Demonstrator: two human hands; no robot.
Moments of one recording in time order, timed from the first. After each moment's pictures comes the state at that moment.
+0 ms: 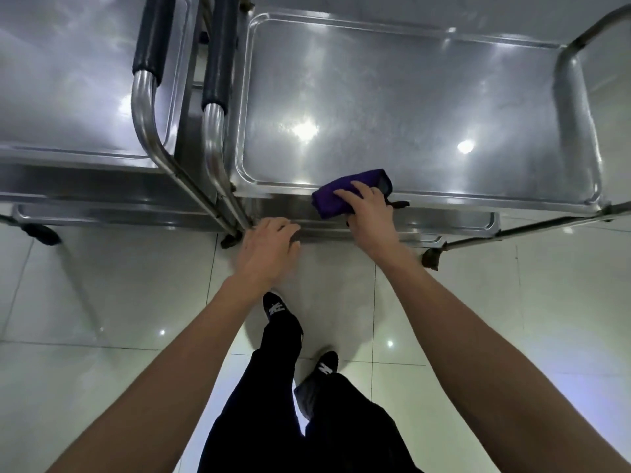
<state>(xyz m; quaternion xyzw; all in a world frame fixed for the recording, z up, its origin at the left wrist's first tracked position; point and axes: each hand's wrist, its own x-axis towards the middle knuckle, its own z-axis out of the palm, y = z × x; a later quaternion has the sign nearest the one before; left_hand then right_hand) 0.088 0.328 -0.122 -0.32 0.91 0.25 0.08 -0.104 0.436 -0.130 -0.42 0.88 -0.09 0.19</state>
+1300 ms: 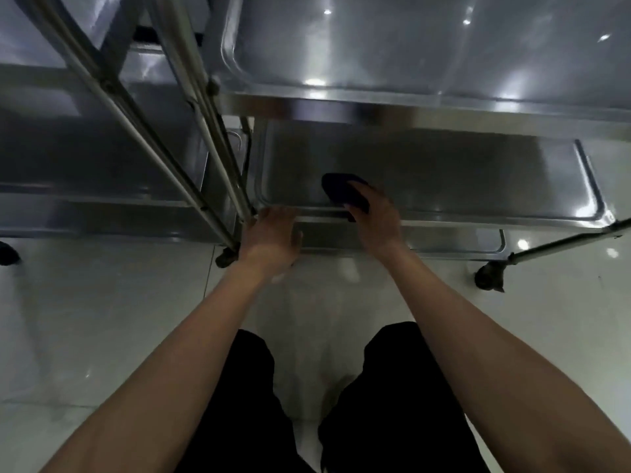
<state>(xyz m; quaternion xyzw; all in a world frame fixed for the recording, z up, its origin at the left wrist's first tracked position) 0.071 0.275 -0.404 -0.33 0.92 0.19 0.05 -0.100 0.402 -0.384 -0.34 0.86 -0.34 0.19</state>
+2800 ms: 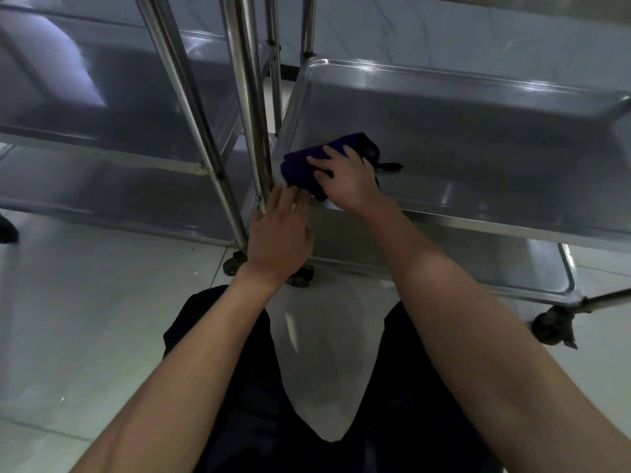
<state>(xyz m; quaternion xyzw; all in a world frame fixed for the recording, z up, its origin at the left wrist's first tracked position) 0.095 0.278 -0.507 -0.38 0.92 0.07 -0.10 -0.086 0.281 -0.488 -0.54 0.82 -0.12 0.11</state>
